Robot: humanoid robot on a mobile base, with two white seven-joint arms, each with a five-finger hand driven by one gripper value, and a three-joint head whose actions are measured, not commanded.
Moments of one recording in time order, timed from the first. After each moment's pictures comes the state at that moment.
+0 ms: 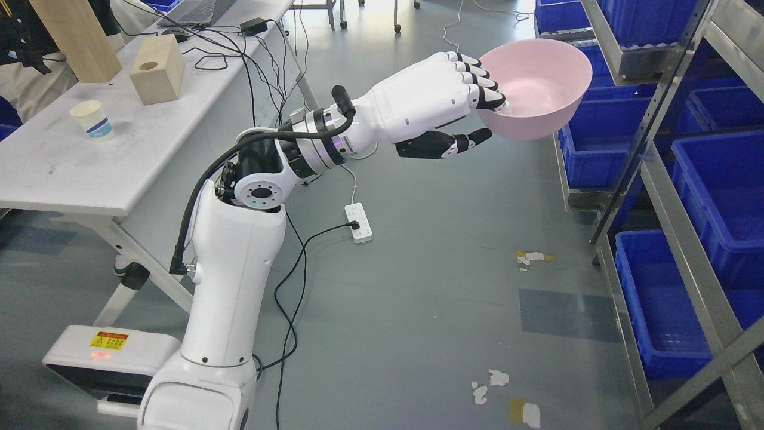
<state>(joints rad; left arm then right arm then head) -0.67 0.00 -0.16 -1.56 -0.54 -0.79 -0.69 0.06 0.00 0.00 0.00 0.04 -0.12 -0.26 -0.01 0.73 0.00</state>
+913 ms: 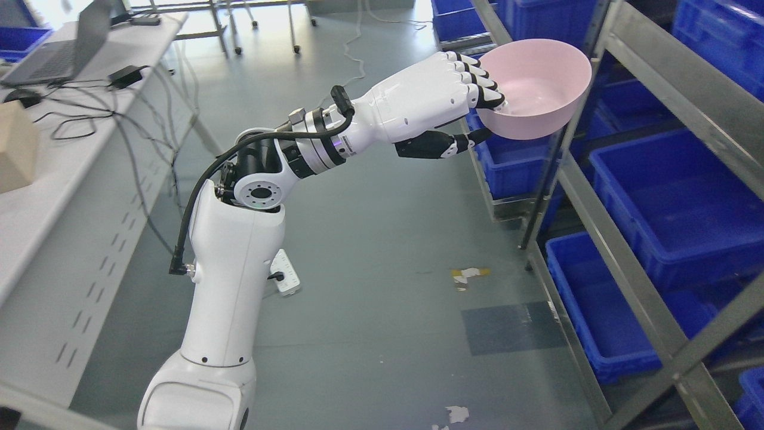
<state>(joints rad) -0.67 0.00 -0.16 -1.56 -0.53 -0.79 -0.69 0.06 0.00 0.00 0.00 0.04 -0.12 -0.26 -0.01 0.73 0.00</state>
